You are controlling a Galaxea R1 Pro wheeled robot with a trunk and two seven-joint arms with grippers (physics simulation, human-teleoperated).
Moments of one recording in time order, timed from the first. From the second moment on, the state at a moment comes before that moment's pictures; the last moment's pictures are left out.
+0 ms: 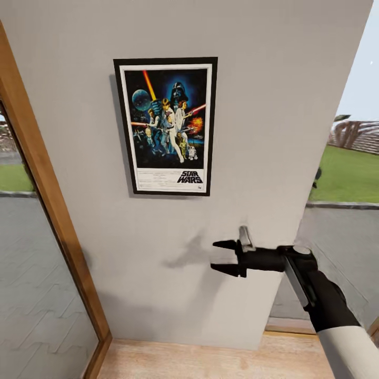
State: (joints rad) left arm -0.19 0.21 0.21 -0.26 0.39 -0.12 -1.06; right arm -0.62 -0.17 0.07 -1.28 -0.16 0.42 1.37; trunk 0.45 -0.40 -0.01
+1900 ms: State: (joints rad) left arm -0.19 0.15 0.20 -0.27 0.39 -0.16 -0.52; right arm -0.36 -0.23 0.06 0.04 -0.19 -0.26 0.49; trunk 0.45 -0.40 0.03
